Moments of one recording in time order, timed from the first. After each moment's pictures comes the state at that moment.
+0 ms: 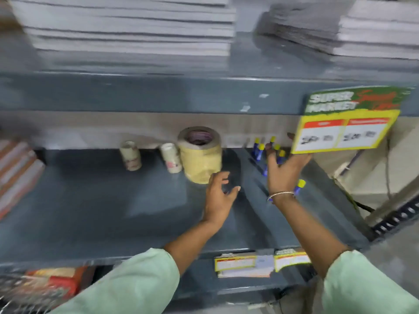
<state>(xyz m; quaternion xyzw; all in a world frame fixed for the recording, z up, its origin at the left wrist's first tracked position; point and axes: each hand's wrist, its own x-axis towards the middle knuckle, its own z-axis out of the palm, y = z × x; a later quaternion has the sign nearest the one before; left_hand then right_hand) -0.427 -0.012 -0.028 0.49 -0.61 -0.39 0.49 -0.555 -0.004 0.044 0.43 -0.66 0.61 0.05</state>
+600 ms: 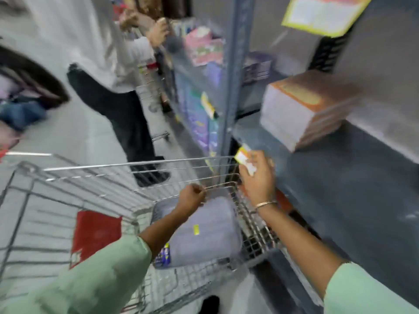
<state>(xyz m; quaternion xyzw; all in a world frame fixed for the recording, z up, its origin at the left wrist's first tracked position) 0.098 0.216 -0.120 0.82 -0.14 -0.30 0.46 -0.004 0.078 -0.049 0.81 -0.30 0.35 -0.37</state>
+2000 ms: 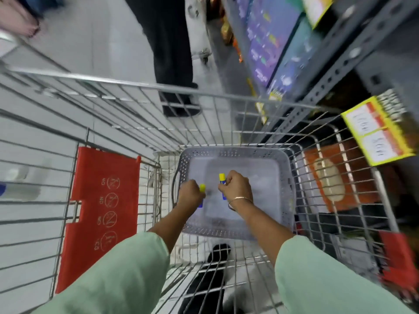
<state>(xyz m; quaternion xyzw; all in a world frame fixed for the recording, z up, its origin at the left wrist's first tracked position) 0.141 0.304 -0.322 0.91 0.02 -0.33 0.24 0.101 0.182 -0.306 0.83 -0.36 -0.16 -0.39</state>
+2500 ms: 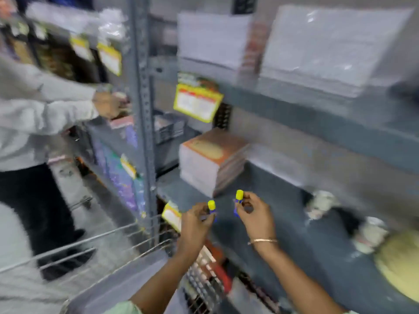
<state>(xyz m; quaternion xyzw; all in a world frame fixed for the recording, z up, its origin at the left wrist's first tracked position) 0.007 0.073 -0.022 0.69 -0.36 -0.19 0.60 -0.106 -0.014 0.007 0.74 -0.42 0.38 -0.35</state>
